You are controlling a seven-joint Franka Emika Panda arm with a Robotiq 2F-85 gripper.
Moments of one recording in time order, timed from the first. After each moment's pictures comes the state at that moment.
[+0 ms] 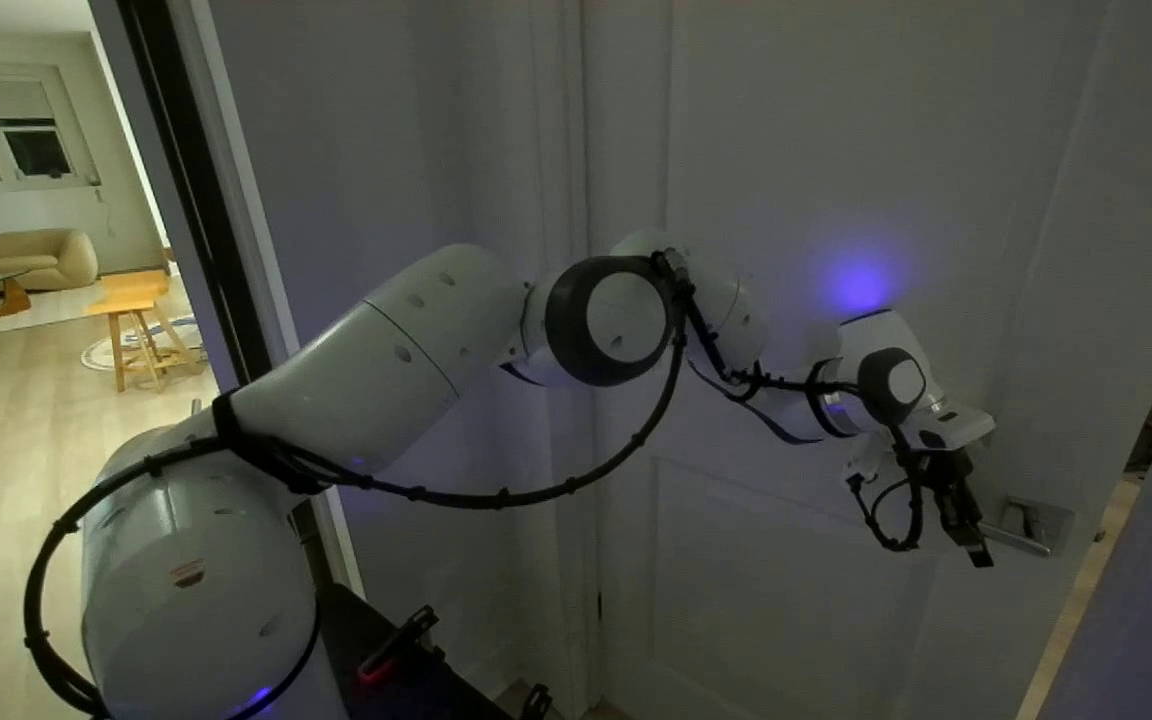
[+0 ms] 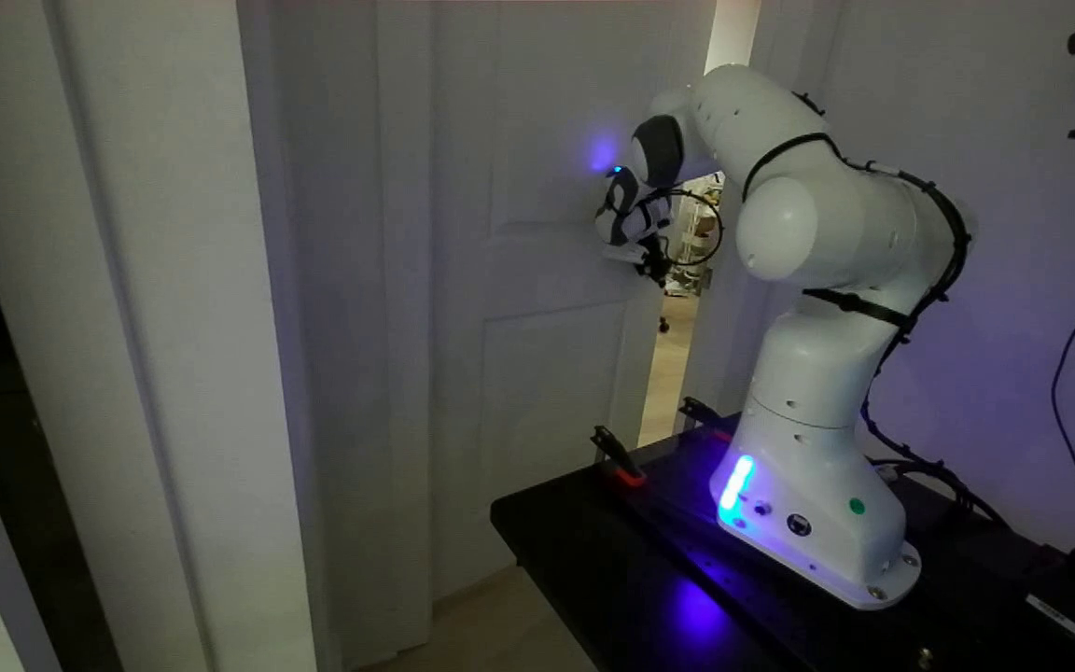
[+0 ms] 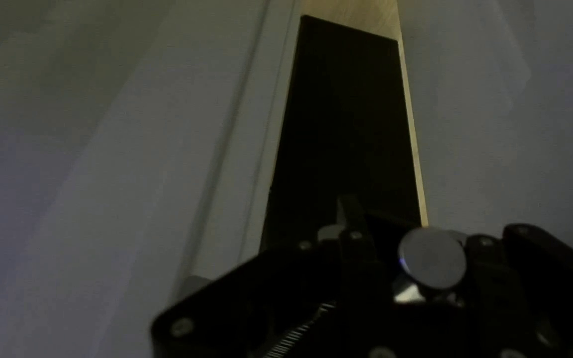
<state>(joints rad) -0.25 1.08 -0.46 -1.15 -0.23 2.35 1.23</state>
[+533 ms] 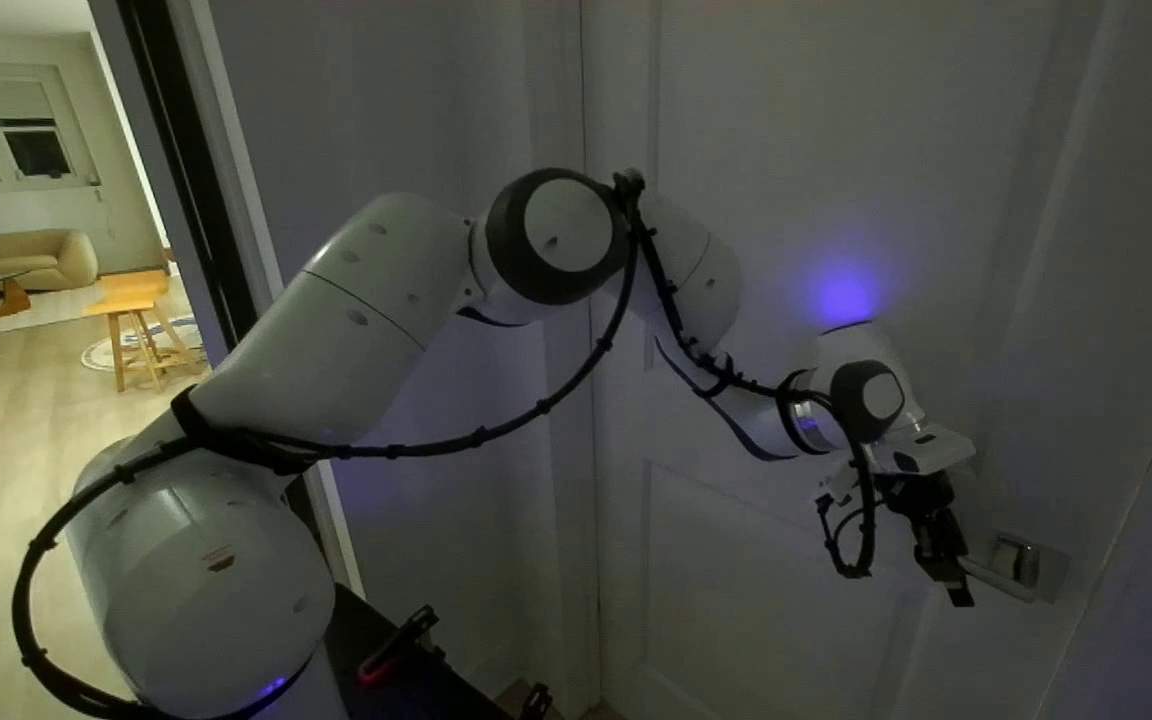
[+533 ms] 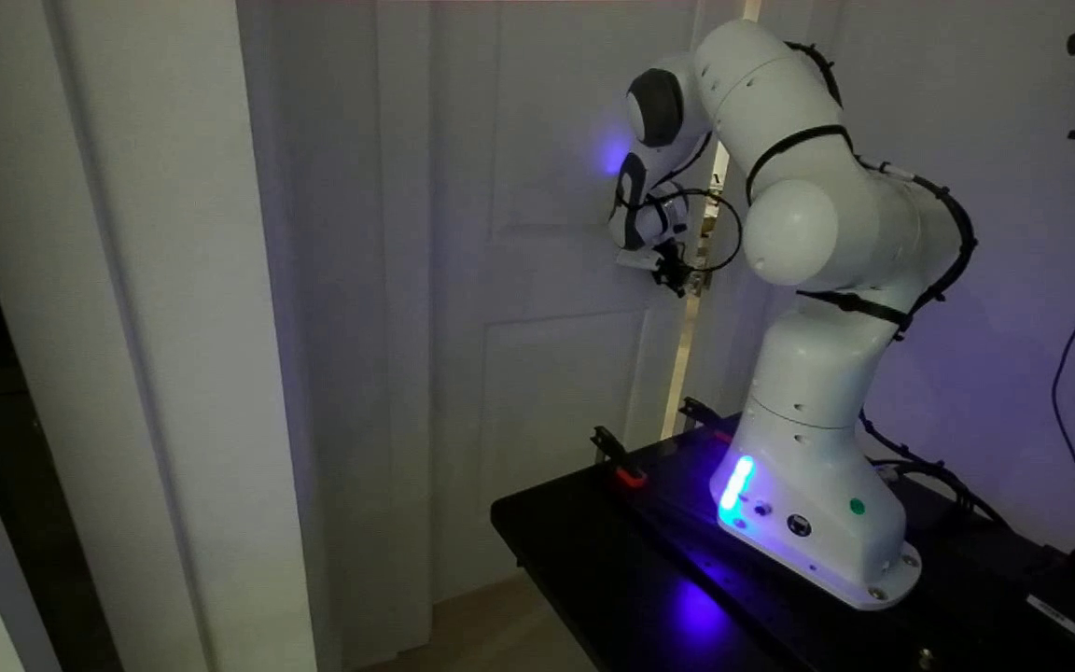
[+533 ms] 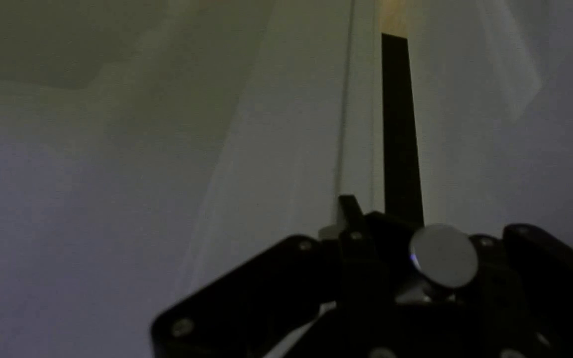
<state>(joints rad) -0.11 0.88 -0.59 -1.58 -0.23 2.48 1.29</state>
